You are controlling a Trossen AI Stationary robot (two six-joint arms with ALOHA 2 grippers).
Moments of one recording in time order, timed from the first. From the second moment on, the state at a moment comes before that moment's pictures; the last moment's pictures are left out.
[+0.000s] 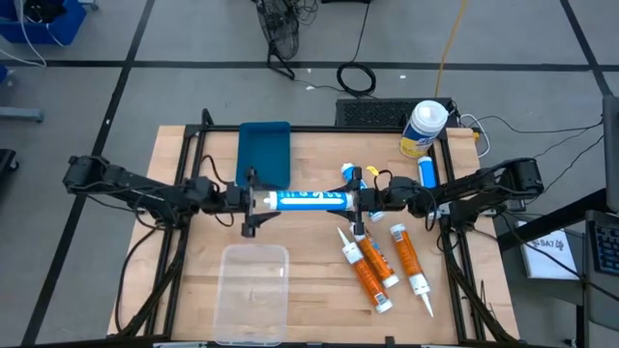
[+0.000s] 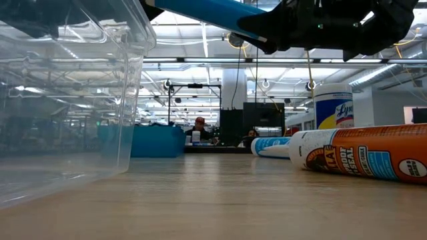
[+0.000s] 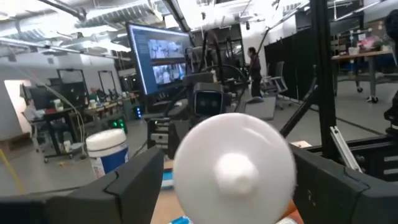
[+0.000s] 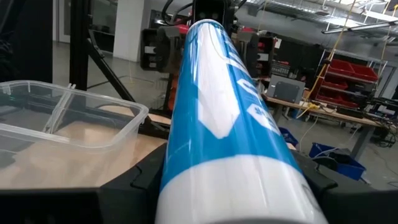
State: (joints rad) left arm -0.10 1.10 0.41 0.89 -0.08 0.19; right arm -0.01 1.42 0.52 1.00 -0.05 -0.20
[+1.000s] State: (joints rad) left arm -0.18 1.02 0.41 0.84 -0.20 0.32; right arm 0.00 1.41 0.52 0.99 -0.05 -0.16
